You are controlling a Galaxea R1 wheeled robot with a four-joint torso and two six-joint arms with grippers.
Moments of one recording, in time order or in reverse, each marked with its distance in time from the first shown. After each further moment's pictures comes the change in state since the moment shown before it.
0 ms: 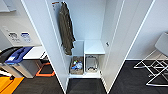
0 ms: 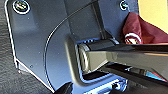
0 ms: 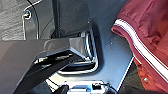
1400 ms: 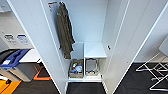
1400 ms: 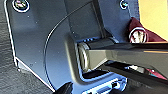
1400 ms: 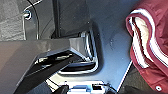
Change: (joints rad) left arm 0.004 0.000 0.000 -0.001 0.000 0.000; right arm 0.000 0.000 0.000 -0.001 0.000 0.000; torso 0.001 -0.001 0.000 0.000
